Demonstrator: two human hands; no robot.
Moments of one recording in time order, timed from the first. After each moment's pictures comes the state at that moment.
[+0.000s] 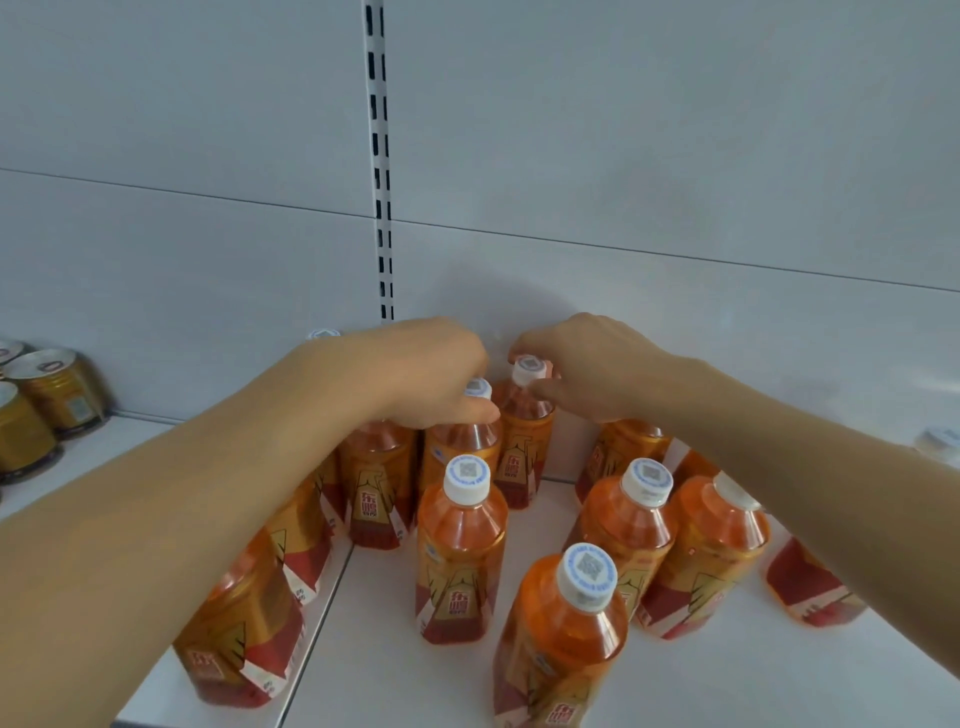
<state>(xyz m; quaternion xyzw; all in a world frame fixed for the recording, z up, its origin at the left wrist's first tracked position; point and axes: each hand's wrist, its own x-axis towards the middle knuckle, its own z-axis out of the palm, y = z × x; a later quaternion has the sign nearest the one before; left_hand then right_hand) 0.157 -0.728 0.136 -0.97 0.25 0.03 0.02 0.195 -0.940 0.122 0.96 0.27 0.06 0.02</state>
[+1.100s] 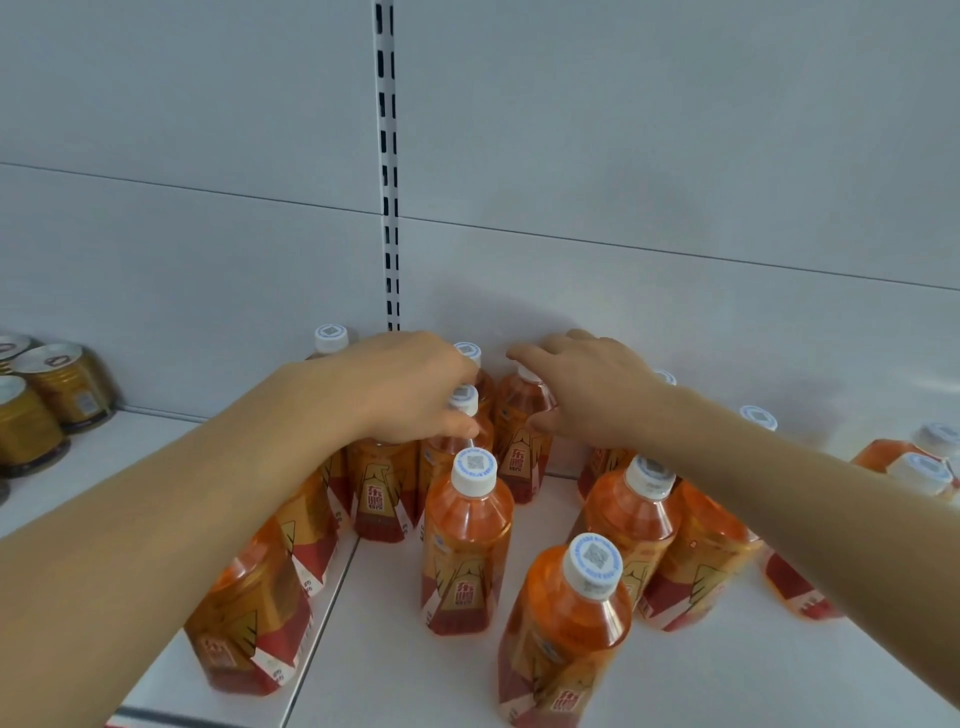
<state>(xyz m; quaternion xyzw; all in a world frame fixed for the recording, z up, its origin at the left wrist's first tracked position) 0.153 -0.705 0.116 -0.96 0.26 0.01 0.03 0.187 -0.938 0.094 0.95 0.27 0.09 0.10</state>
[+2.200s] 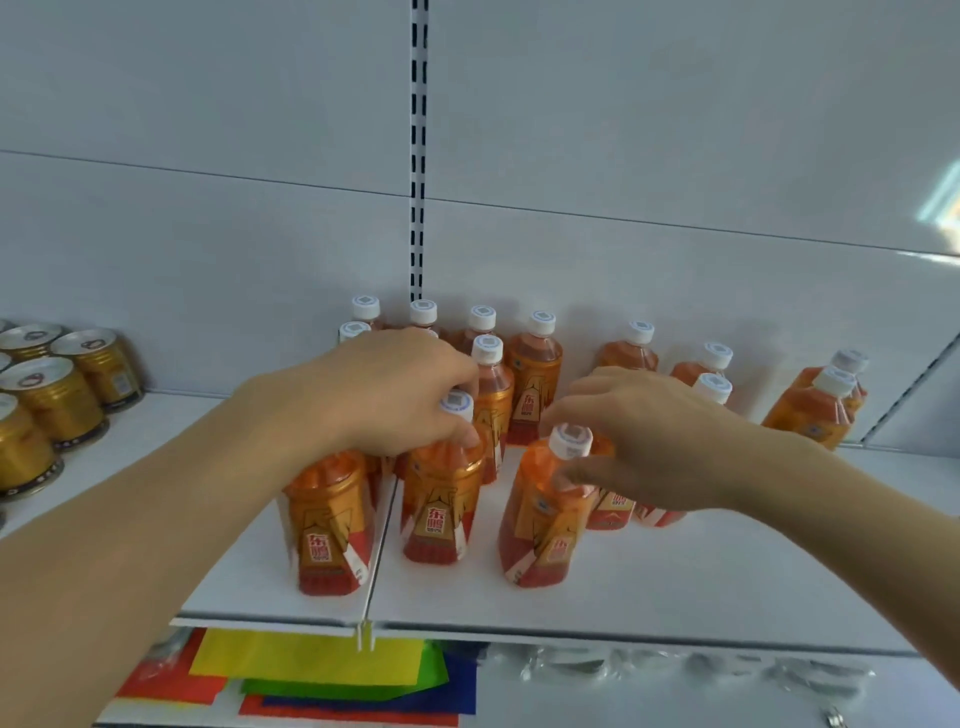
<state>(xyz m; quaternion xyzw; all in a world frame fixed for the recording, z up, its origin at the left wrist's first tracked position) 0.050 -0.668 0.129 -0.96 0.29 0.01 -0.03 0.015 -0.930 0.121 0.95 0.31 0.04 0.04</state>
